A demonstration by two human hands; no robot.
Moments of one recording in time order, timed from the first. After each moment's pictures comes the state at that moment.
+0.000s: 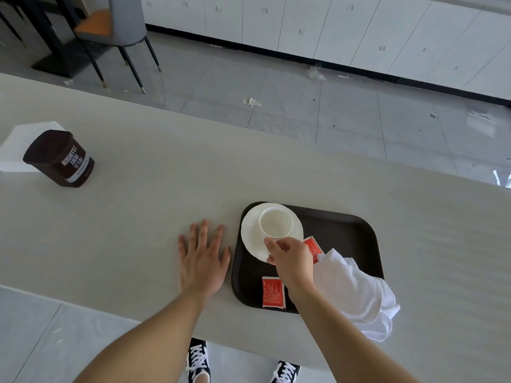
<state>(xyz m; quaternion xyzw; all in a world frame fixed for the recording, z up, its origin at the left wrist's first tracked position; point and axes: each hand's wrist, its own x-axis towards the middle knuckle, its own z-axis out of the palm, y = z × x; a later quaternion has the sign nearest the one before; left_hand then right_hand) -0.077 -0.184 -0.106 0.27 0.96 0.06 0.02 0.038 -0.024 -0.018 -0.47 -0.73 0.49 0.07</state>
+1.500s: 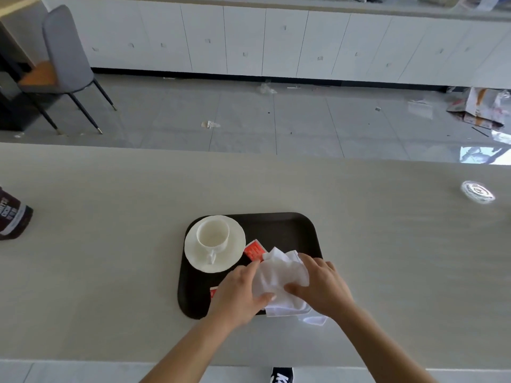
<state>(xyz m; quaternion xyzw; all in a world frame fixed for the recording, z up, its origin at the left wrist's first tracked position) 0.058 -0.074 -0.021 0.44 0.84 0.21 0.24 0.203 0.089 -0.008 -0.40 -0.87 0.26 -0.08</state>
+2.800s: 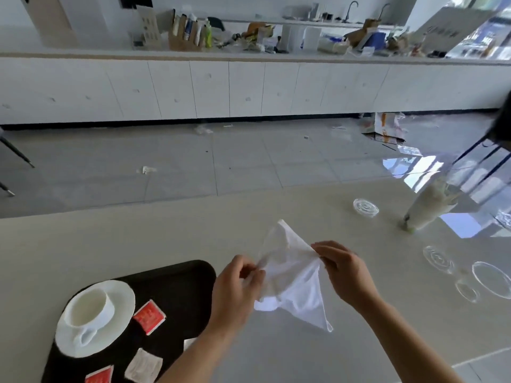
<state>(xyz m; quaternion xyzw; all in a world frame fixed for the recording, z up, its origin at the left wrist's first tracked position) 0.187 0.133 0.060 0.38 0.73 0.52 0.23 0.374 0.291 0.082 -0.39 -0.86 0.21 0.24</state>
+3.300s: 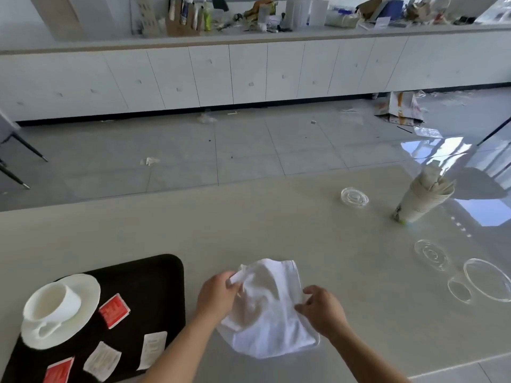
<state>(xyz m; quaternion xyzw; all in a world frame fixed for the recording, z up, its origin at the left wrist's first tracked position) 0.225 0.193 -0.011 0.32 0.86 0.27 0.30 0.441 0.310 -0.021 -0.56 -0.72 0.40 -0.04</state>
